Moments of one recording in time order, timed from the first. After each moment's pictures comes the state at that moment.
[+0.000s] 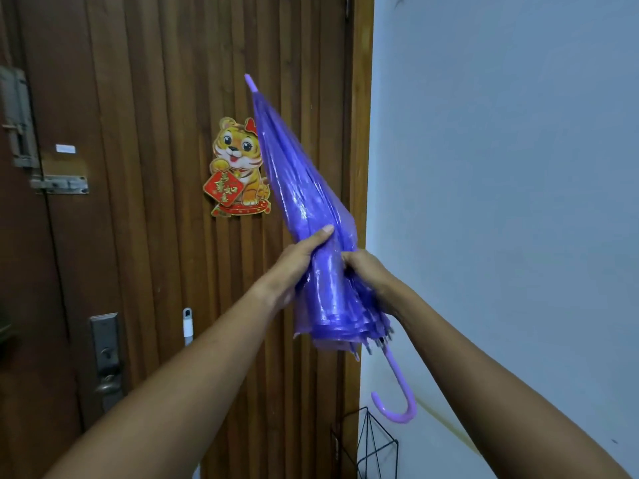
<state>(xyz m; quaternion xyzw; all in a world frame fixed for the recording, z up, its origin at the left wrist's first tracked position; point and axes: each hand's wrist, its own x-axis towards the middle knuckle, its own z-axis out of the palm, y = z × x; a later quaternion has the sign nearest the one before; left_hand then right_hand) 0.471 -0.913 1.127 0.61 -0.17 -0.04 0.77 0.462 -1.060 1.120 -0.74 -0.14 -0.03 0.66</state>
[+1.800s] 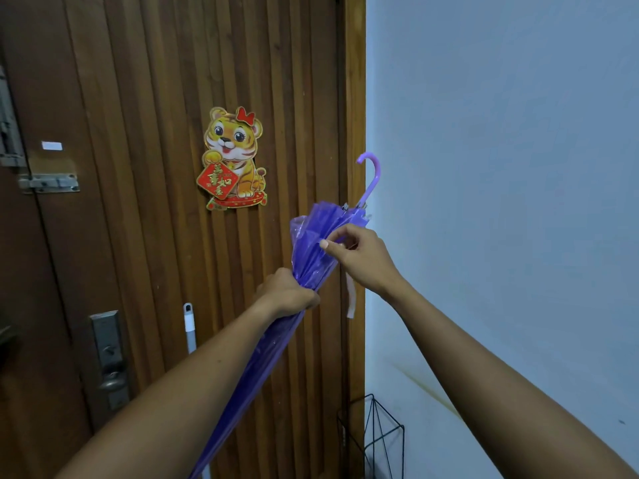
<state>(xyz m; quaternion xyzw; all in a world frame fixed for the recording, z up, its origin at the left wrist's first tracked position) 0.482 -0.900 1.080 0.92 -0.07 0.09 0.38 0.478 -1.064 1.106 -0.80 -0.19 -0.31 0.48</state>
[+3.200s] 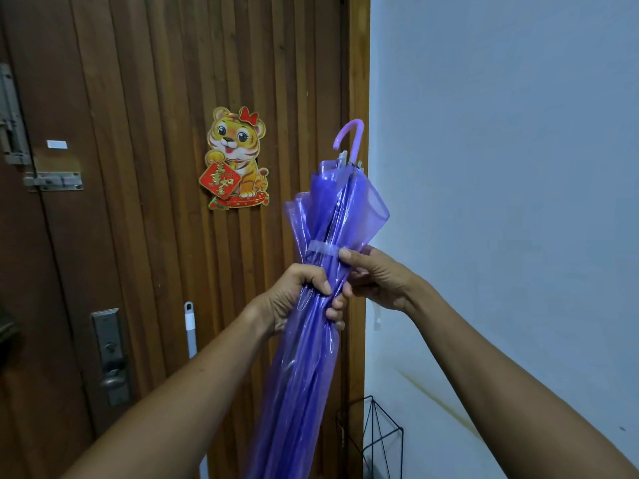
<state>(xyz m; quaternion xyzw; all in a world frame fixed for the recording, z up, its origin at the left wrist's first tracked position) 0.440 -0.912 1.095 0.54 -0.27 -0.33 0.72 0.458 -1.091 1.104 -0.66 -0.24 0.06 0.71</state>
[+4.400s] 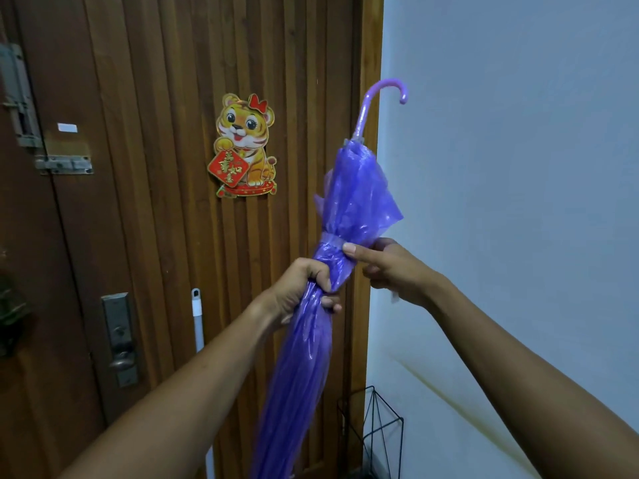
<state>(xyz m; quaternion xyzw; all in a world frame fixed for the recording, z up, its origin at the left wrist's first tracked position) 0.437 -0.908 1.085 0.56 -0.22 -0.21 0.77 0.439 -1.092 1.108 -0.75 -0.21 -0.01 0.63</state>
